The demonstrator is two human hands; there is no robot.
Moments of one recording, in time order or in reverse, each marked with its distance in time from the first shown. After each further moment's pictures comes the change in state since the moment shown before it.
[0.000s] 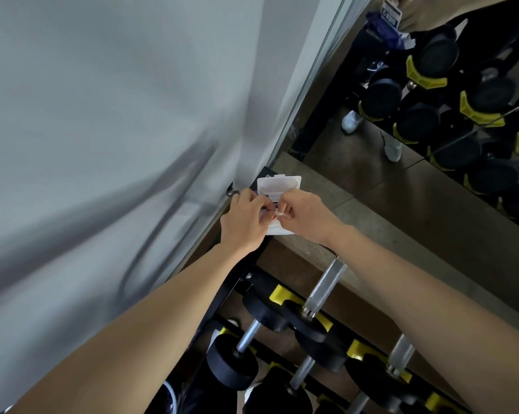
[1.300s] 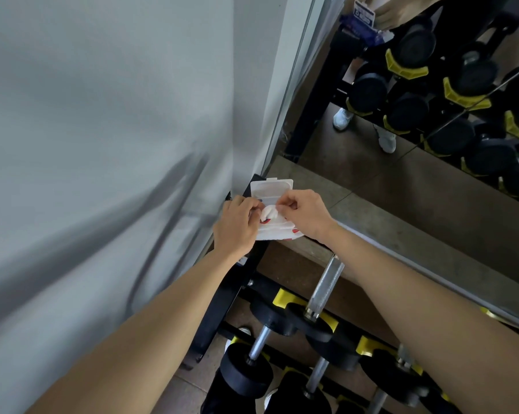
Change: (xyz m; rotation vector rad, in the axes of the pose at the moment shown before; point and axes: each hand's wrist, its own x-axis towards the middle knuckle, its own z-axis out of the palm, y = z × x) left_hand 0.007 0.000 -0.010 -0.022 -0.046 -0.045; right_hand -0.005 -0.004 -0.007 0.443 0.138 0.368
